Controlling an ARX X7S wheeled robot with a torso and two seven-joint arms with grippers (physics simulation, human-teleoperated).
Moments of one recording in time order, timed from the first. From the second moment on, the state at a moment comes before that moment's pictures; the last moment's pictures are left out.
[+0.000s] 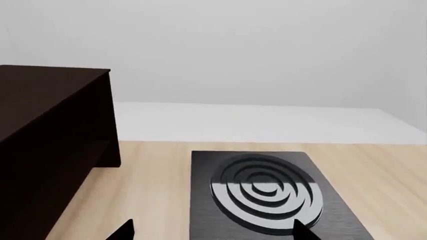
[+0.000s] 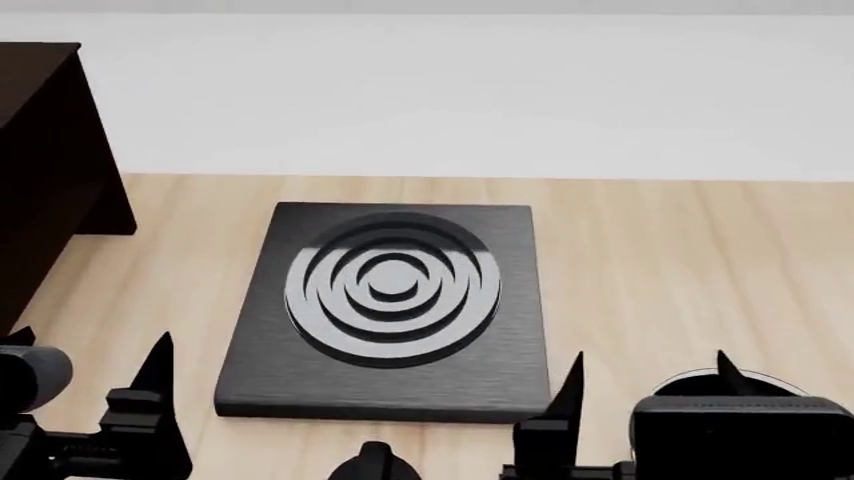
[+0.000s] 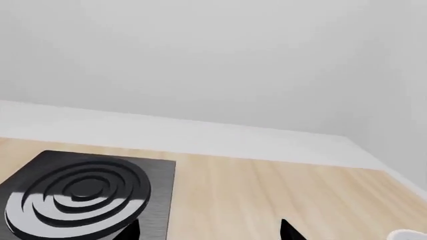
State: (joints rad) left arm -0.35 -0.12 -0.11 0.91 -0.49 -1.34 -0.25; right arm 0.18 0.19 -0.01 -0.76 0.07 0.95 0.12
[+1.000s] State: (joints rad) left arm -0.30 -0.08 -0.12 0.86 -0.38 -1.26 -0.14; right arm 0.16 0.15 0.09 -0.60 -0.11 1.00 0.04
